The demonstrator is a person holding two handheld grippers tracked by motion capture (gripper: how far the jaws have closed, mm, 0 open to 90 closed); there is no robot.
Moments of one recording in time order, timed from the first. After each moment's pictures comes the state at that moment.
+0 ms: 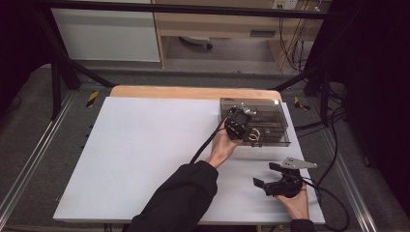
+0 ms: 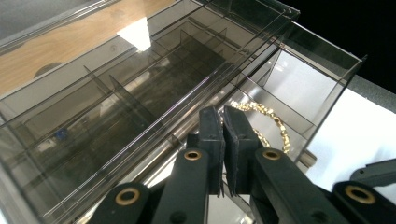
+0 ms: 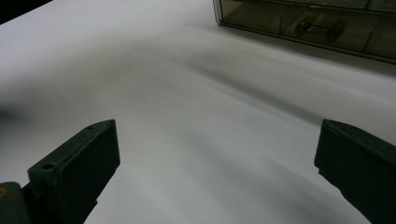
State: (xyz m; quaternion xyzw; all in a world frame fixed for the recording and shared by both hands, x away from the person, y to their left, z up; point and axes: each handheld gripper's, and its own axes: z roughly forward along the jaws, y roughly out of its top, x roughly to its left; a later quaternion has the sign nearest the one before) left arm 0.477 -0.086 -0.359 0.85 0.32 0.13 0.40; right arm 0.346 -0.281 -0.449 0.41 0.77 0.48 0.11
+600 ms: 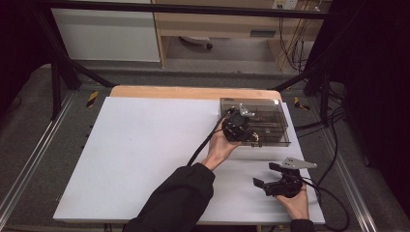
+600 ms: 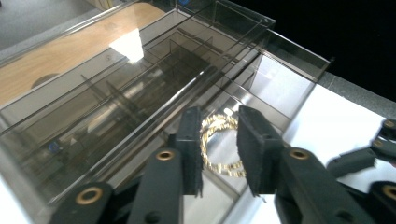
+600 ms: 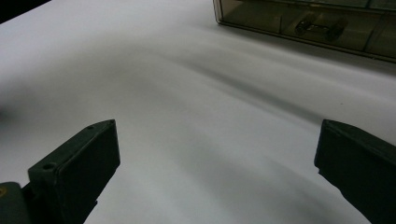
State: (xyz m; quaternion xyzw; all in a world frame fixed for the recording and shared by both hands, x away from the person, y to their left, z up) left arm 0.462 -0.068 -0.347 0.85 0.29 0.12 0.42; right arm 0.346 -0.280 -0.449 0.41 0.77 0.48 0.11
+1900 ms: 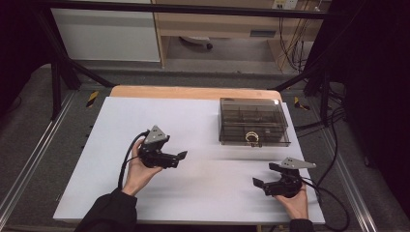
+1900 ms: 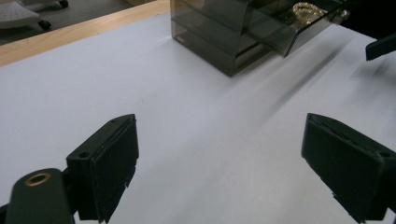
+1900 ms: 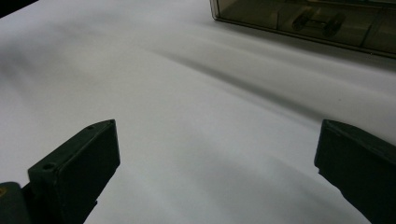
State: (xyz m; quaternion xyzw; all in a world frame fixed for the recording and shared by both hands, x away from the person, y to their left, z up) left arm 0.395 0.159 -0.383 0.81 0.34 0.16 0.46; right arm 0.346 -0.279 -0.451 0.41 0.77 0.47 0.11
